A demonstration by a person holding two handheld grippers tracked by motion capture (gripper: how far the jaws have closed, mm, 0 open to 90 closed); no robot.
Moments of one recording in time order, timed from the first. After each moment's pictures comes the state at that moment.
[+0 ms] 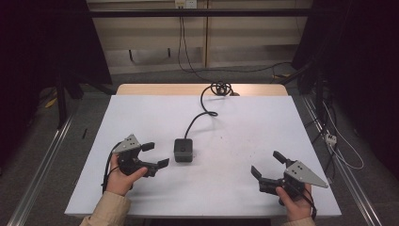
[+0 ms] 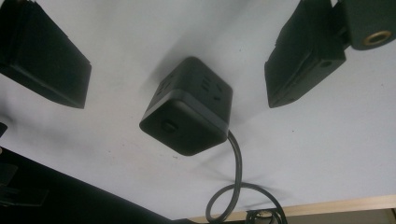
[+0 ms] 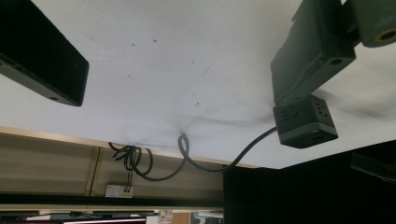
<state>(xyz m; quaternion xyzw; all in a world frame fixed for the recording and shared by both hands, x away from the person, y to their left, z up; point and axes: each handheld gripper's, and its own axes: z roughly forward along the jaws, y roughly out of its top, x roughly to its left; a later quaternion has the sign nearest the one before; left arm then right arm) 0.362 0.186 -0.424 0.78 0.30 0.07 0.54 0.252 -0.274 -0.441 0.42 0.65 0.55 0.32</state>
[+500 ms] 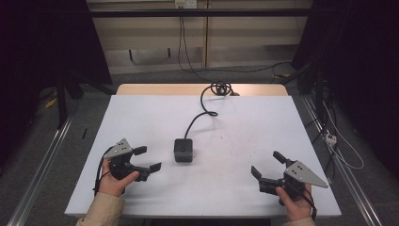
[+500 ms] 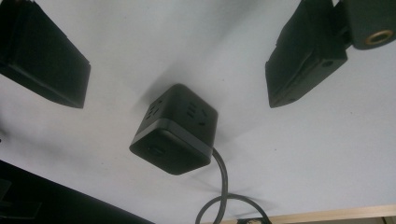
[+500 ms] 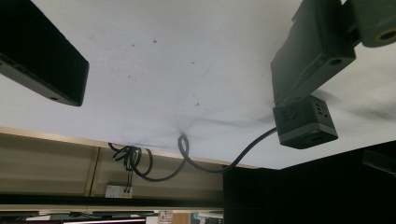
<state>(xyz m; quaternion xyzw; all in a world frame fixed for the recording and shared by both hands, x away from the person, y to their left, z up) 0.354 0.208 -0.430 0.78 0.31 0.08 0.53 0.252 -0.274 -0.442 0.42 0.65 0.55 0.32</state>
